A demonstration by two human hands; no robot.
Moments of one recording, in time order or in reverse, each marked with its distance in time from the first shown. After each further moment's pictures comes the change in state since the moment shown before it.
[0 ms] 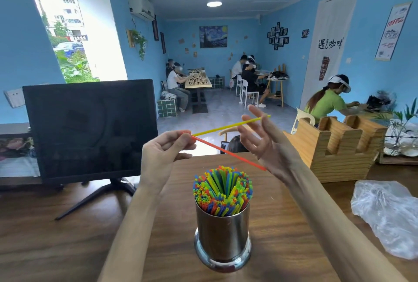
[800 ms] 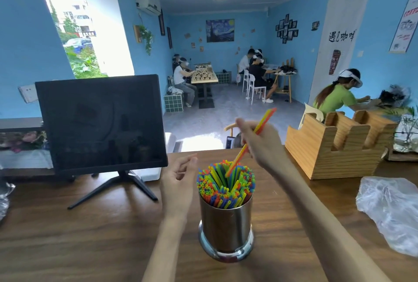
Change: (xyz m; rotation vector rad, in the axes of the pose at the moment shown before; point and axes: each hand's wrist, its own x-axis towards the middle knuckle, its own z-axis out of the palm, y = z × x) left_hand -0.050 -0.067 0.009 0.283 0.296 -0.101; right_hand -0.003 0.018 0.019 -1.114 0.137 -0.307
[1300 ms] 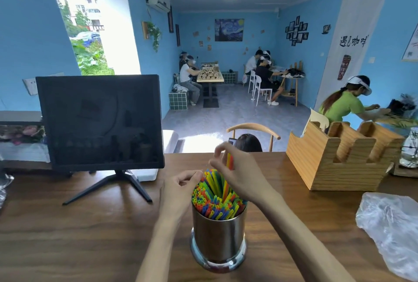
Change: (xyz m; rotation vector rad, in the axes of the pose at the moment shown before) left_hand 0.013 -0.016 0.008 0.255 -0.108 -0.140; right_hand -0.017 0.026 0.028 -0.241 -0.260 -0.127
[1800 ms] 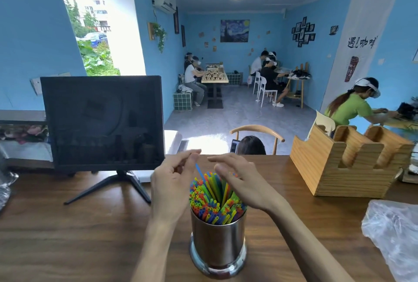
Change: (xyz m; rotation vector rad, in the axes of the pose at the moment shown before) left_hand -0.015 0.052 -0.008 -0.018 0.191 0.435; right_hand -0.007 0.006 -0.013 0.046 -0.214 -0.007
